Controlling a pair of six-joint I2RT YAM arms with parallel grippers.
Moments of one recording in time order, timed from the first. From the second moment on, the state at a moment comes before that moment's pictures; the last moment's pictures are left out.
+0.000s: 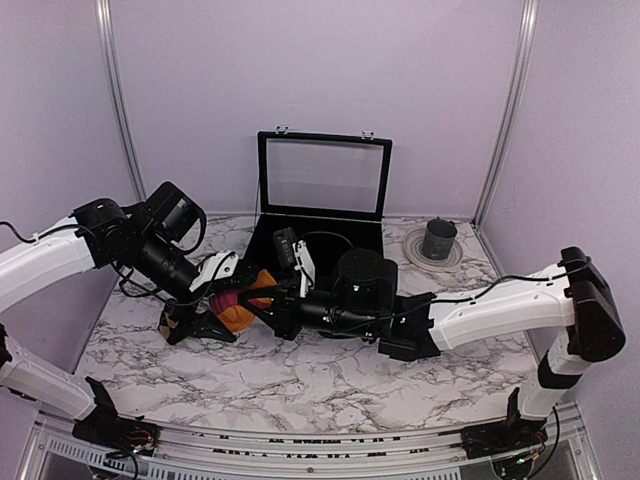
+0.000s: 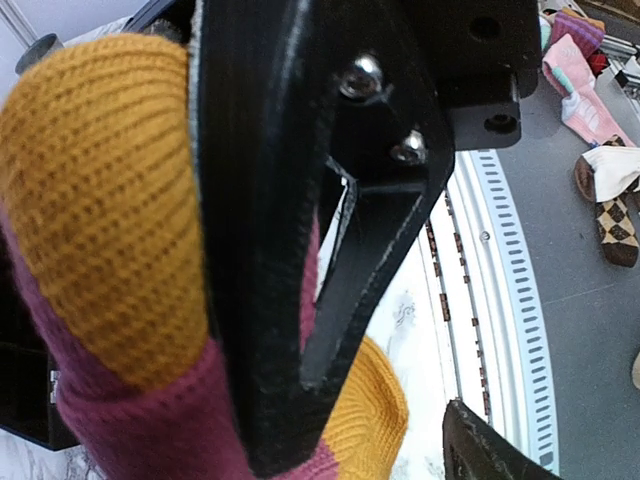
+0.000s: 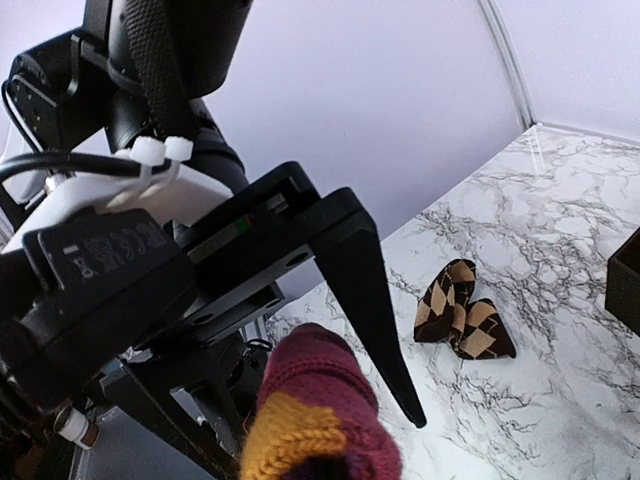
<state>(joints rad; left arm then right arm) -0.78 1.29 1.25 -0.99 0.56 0.75 1.23 1.66 1.06 0.55 -0.10 0.52</state>
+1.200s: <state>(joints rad) -0.89 1.17 0.96 -0.55 -0.14 0.91 1.22 1.85 1.13 0.65 0.08 1.11</state>
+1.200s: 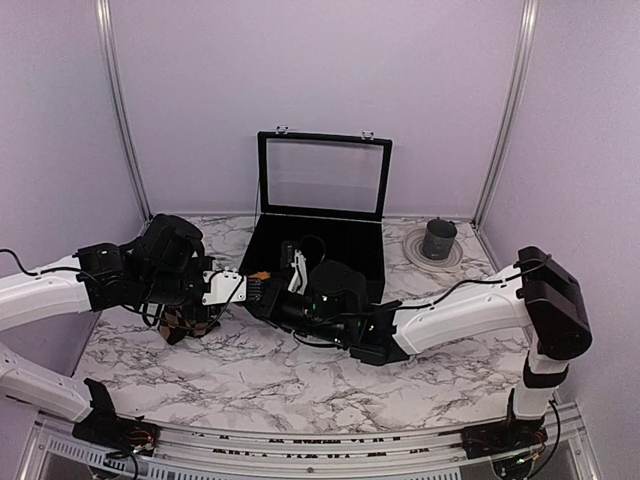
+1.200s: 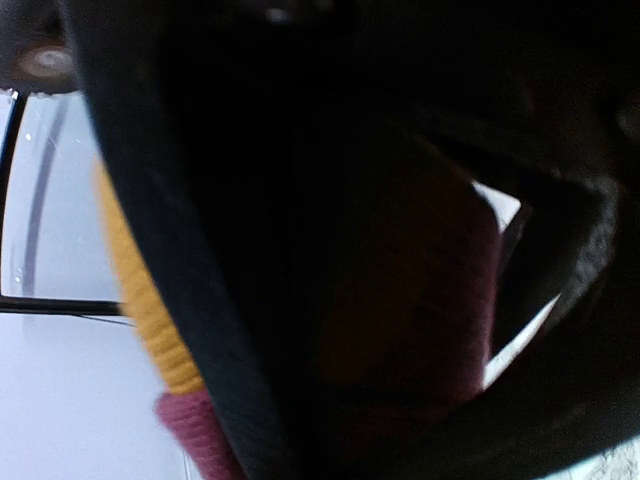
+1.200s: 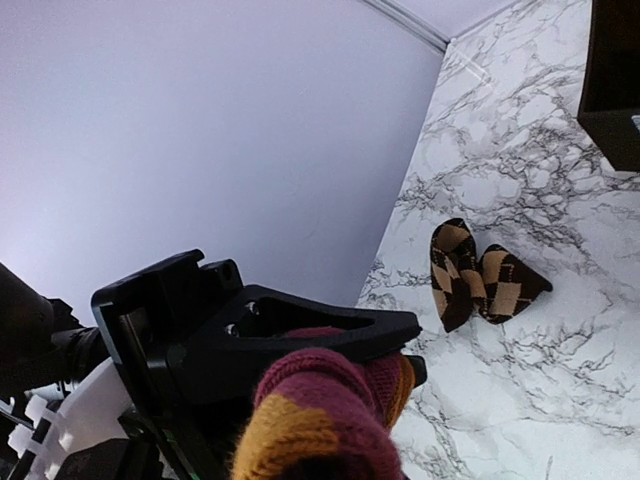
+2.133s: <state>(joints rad) -0.75 1.40 1.41 -1.27 0.78 0.81 1.25 1.55 1.01 0.56 -0.26 0.32</state>
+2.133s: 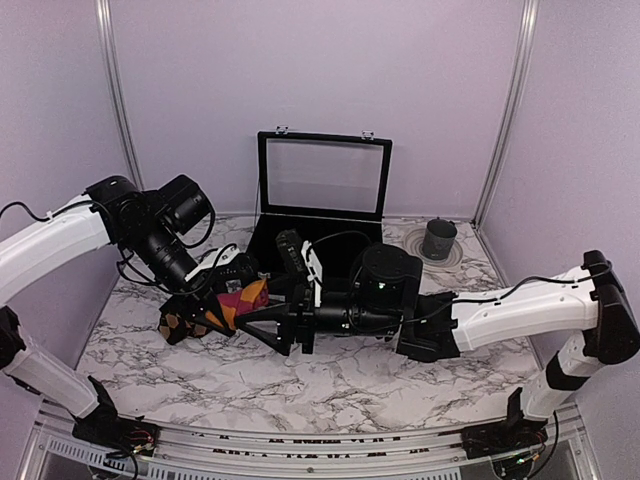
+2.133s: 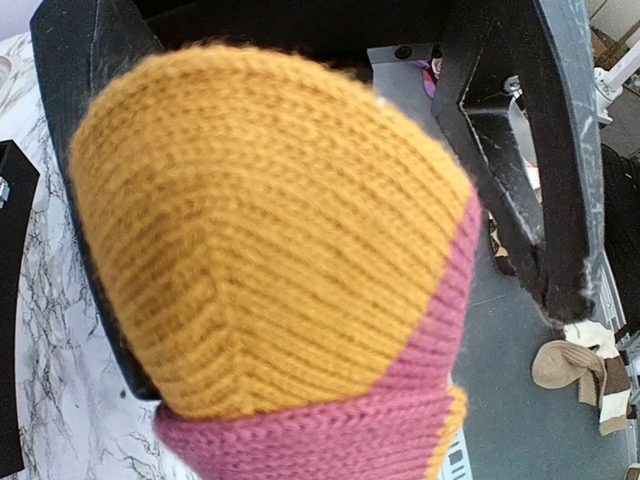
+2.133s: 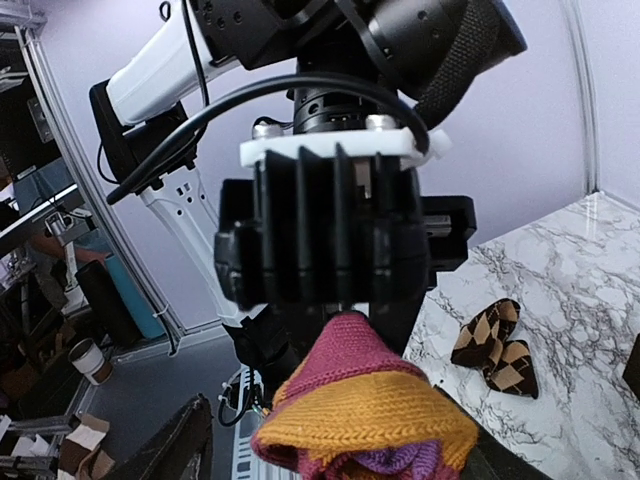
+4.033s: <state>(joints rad) -0.49 1.54 1.51 -1.24 1.34 0.43 1.21 1.75 0.95 1.24 -0.04 0.19</state>
